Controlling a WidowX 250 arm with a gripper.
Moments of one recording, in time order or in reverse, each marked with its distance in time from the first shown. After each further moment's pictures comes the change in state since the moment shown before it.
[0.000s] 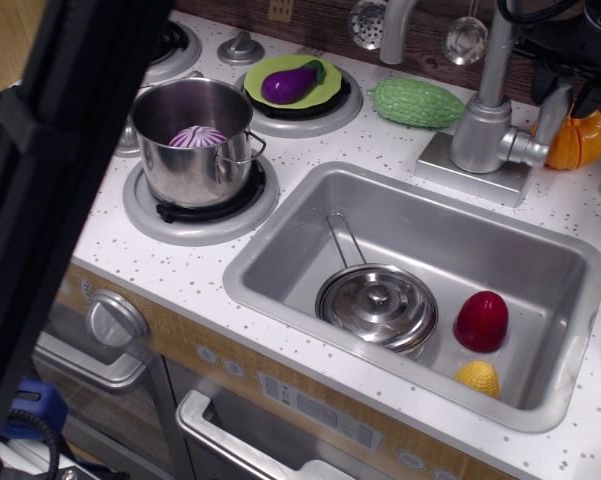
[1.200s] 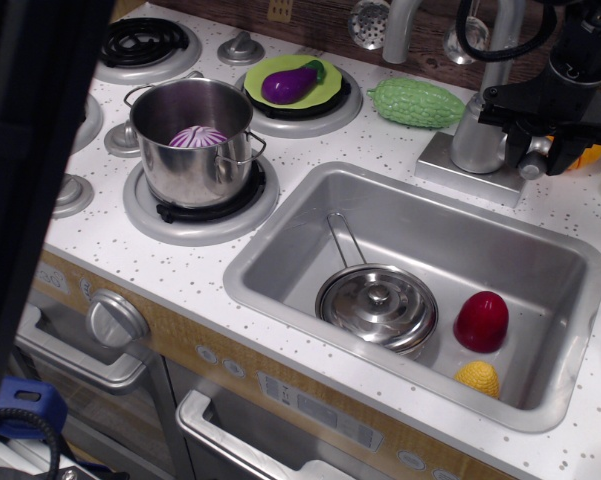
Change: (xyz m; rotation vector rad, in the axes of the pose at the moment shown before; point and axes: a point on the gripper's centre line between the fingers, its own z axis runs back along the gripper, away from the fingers) arm -0.041 -0.004 -0.011 -0.089 0.134 0.138
